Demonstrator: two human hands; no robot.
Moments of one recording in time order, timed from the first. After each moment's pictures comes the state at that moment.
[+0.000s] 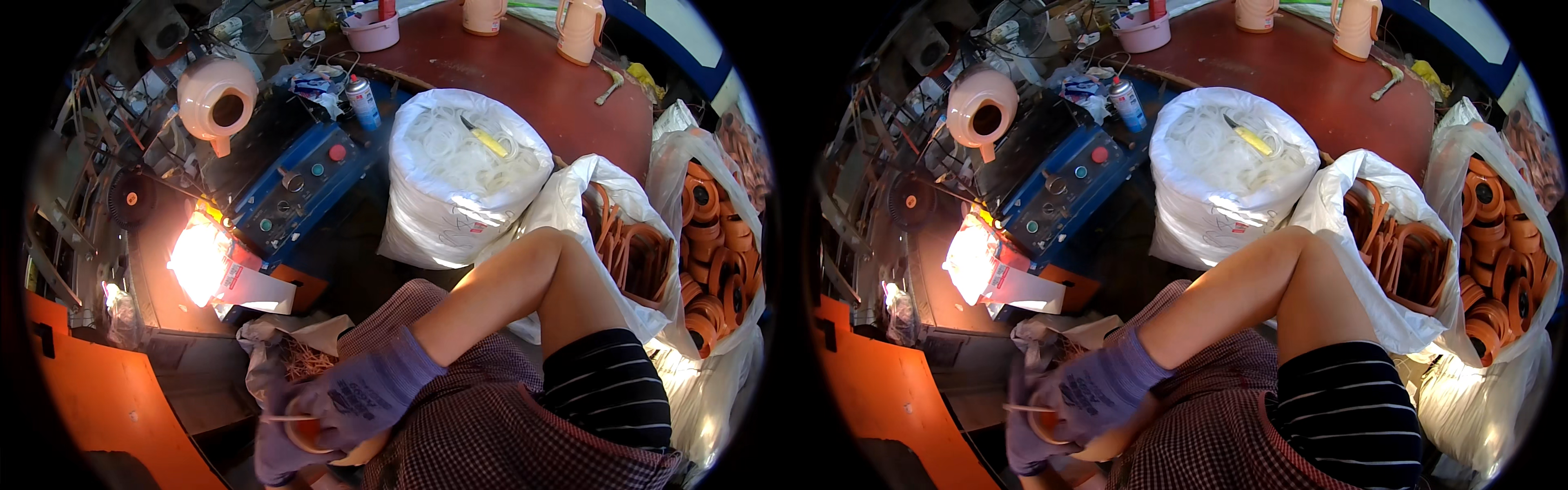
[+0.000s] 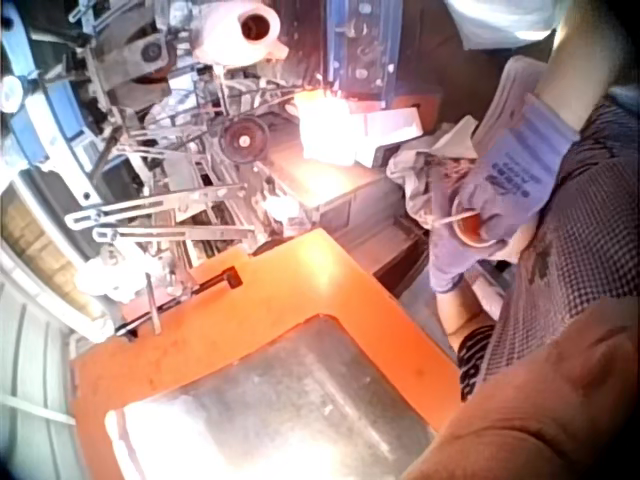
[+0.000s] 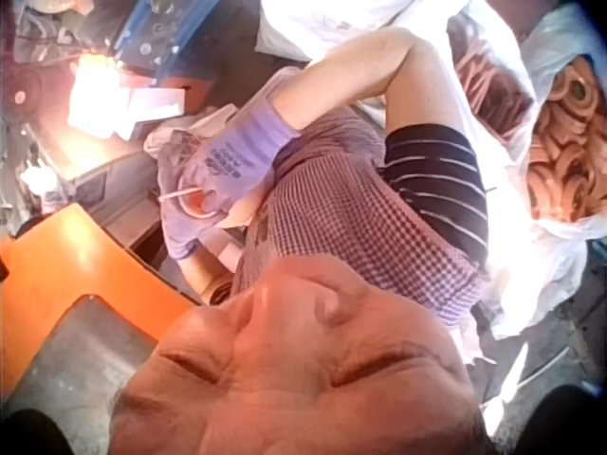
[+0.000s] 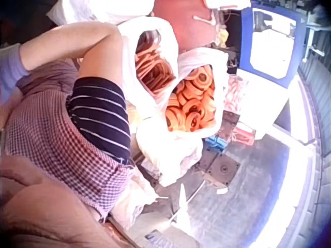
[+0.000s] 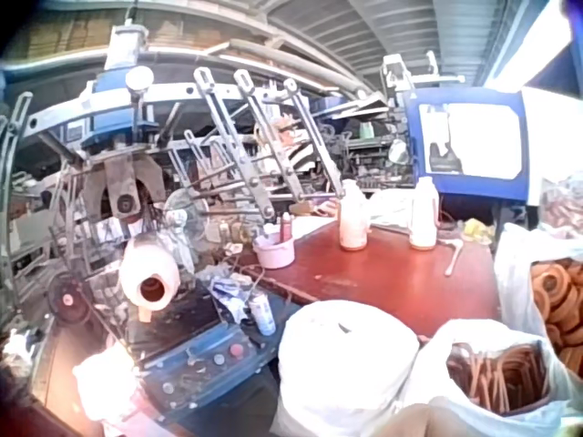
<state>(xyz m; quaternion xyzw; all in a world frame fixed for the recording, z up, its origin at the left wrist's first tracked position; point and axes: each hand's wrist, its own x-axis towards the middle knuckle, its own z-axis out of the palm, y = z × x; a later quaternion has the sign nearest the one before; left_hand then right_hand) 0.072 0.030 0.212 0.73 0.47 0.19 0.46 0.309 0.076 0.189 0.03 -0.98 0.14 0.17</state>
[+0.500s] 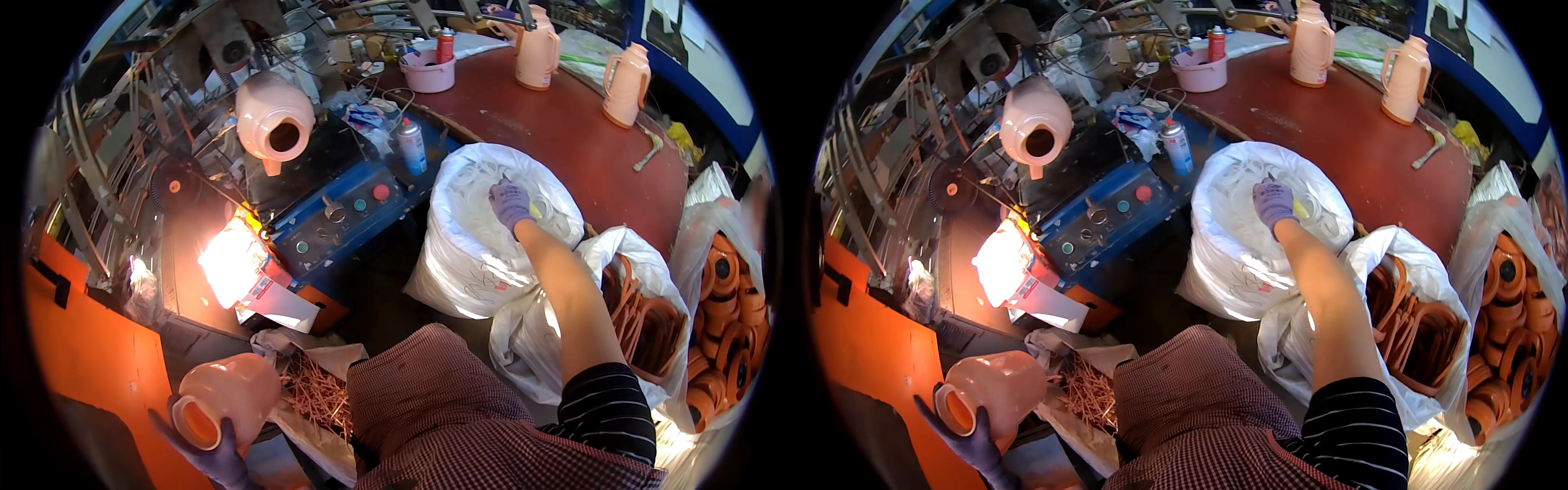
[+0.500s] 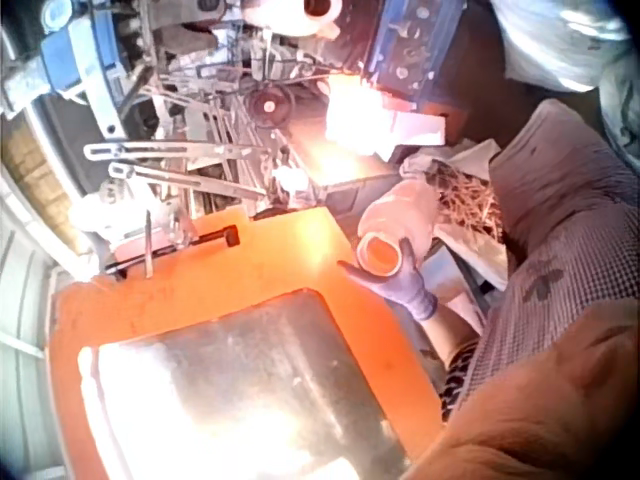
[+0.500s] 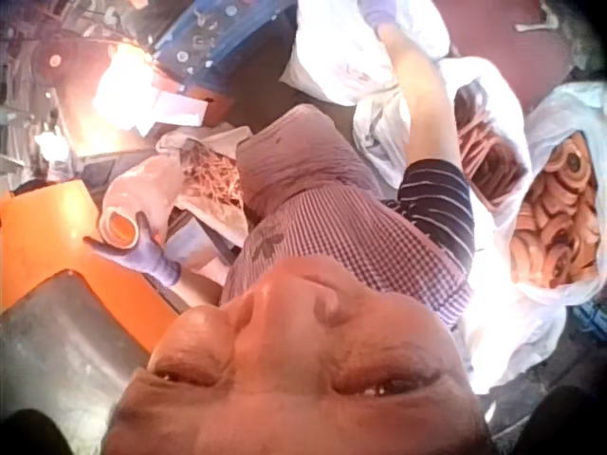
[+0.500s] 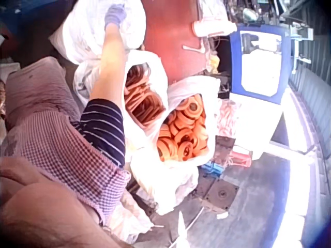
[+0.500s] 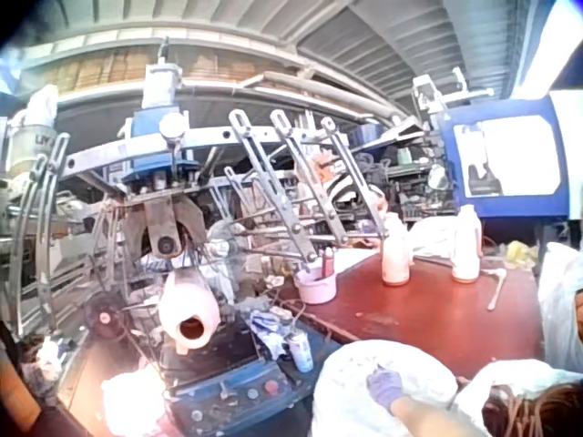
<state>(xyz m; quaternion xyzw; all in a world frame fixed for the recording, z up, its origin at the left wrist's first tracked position) 0.052 0.019 0.243 0.61 0.62 0.48 -0.09 0.673 0.297 0.017 -0.80 -0.60 -0.04 0.09</state>
